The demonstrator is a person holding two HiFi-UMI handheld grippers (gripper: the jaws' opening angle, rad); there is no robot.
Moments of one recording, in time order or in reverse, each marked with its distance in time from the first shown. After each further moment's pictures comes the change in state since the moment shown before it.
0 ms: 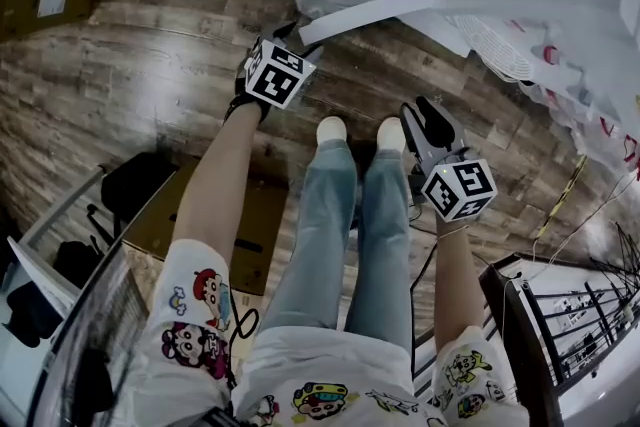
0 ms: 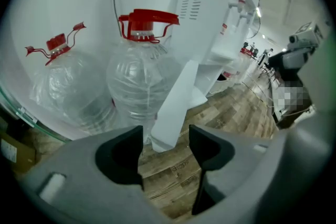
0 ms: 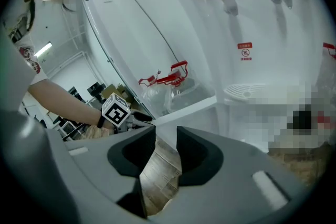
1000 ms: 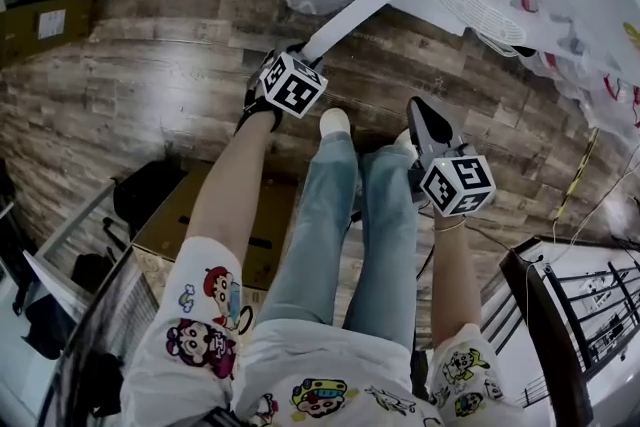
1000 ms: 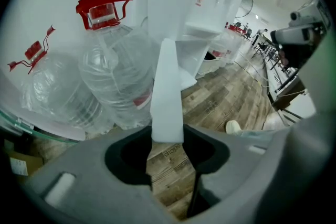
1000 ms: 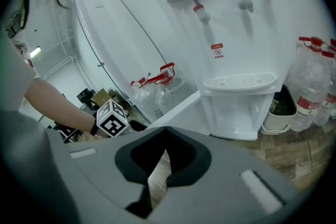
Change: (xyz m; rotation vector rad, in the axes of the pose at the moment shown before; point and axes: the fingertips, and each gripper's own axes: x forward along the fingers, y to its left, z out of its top) left arm 0.016 -0.065 -0.037 0.126 0.175 -0.033; right arm -0.036 -0.011 -0.029 0.085 -0.035 -0.100
